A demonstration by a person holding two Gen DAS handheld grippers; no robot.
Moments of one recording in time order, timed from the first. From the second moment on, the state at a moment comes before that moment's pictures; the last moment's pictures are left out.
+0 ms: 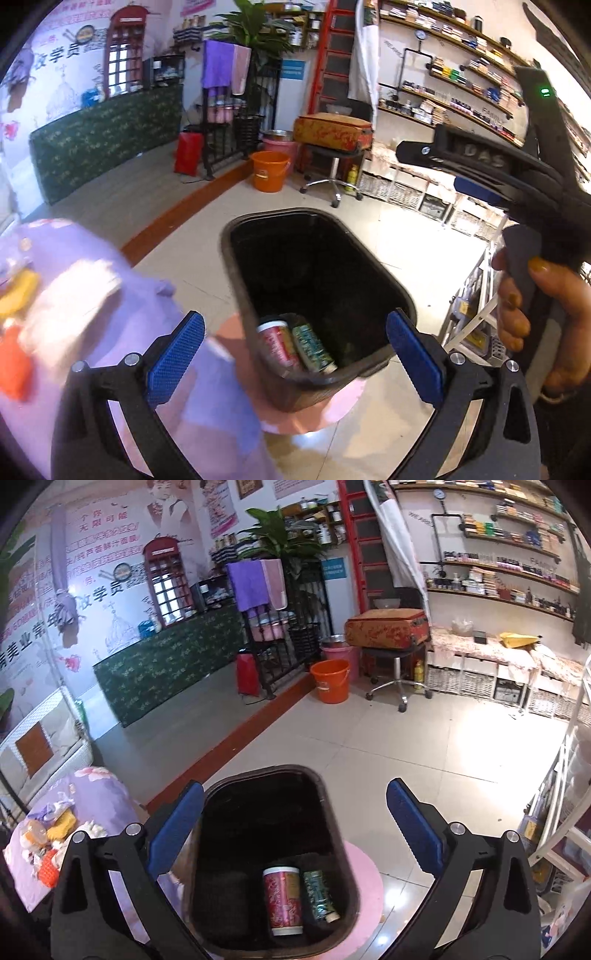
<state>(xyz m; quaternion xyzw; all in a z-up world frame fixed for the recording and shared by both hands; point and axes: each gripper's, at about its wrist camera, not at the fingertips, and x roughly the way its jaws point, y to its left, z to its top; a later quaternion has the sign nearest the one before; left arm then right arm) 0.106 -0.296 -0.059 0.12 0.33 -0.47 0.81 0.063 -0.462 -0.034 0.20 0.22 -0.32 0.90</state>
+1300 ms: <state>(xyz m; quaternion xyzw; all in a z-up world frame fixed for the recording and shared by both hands) 0.176 -0.069 -0.085 0.05 0.37 -0.21 0.91 0.277 -0.274 -0.112 0.25 0.40 0.00 0.88</state>
